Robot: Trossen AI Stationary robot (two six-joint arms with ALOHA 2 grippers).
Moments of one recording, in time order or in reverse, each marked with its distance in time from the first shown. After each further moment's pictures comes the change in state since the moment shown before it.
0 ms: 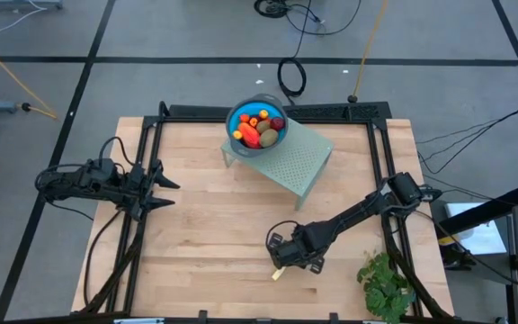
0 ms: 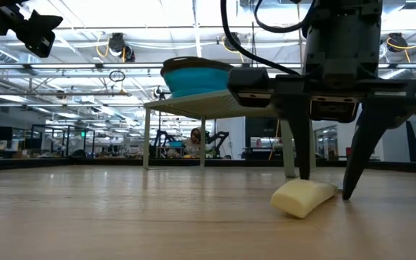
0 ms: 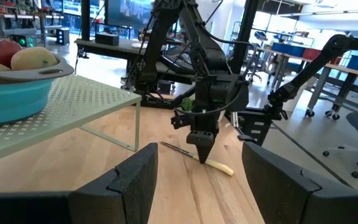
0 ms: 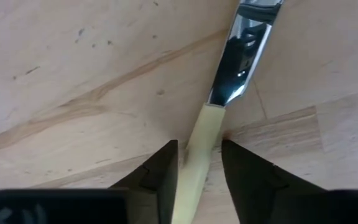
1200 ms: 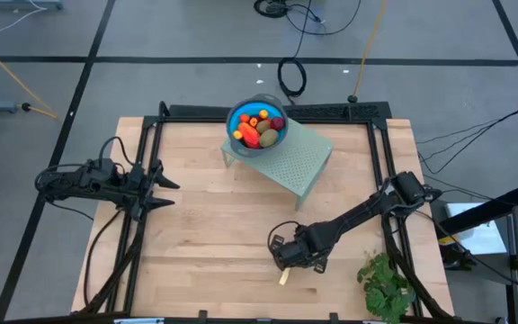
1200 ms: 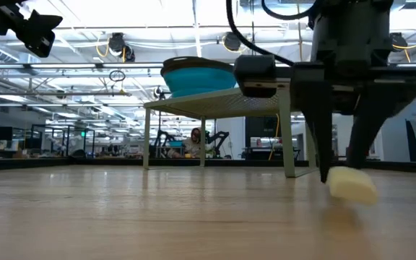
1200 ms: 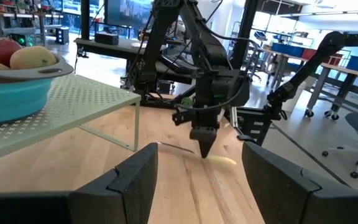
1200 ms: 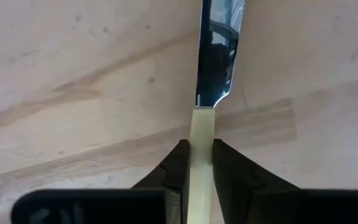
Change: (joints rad) left arm 0.000 0.000 0.000 0.000 0.001 -0.004; right arm 0.017 -0.040 -0.003 -0.015 -0.039 -0.020
